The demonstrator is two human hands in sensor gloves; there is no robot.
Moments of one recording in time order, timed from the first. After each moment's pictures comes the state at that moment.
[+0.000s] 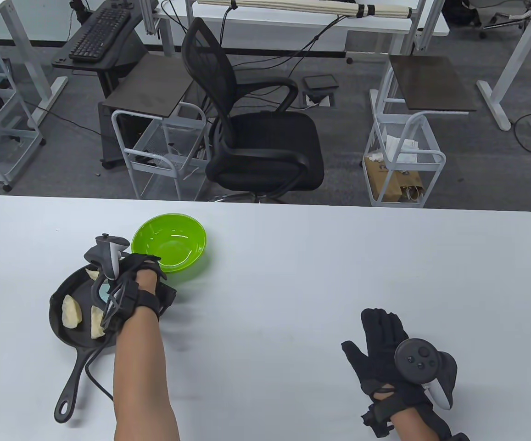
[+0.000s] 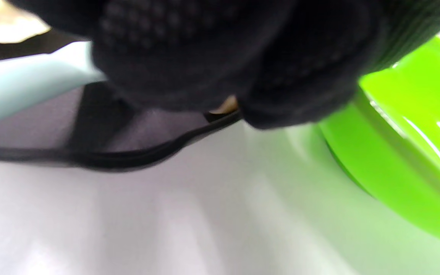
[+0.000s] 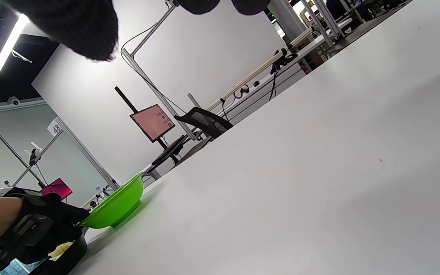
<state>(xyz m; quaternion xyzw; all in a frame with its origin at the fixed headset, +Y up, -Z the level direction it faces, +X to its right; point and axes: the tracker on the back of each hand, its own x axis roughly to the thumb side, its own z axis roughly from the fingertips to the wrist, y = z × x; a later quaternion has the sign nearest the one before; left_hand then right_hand) -0.328 -0.736 -0.482 -0.21 0.48 0.27 0.81 0.230 -0.738 -0.291 0.06 -0.03 0.93 0.36</state>
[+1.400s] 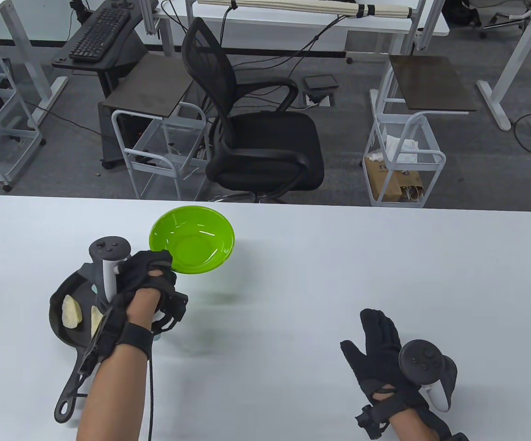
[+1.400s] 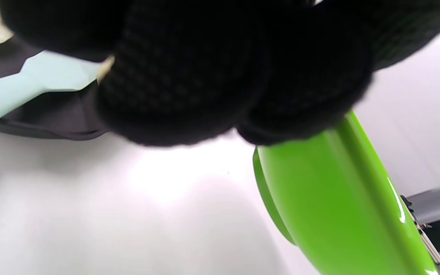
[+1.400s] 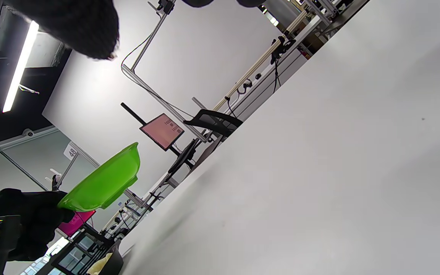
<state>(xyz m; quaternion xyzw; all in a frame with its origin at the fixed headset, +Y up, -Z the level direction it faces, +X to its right) -0.281 -0.666 -0.418 -0.07 0.31 0.41 0.86 0.228 -0.744 -0.289 0.07 -0.02 0.89 0.44</state>
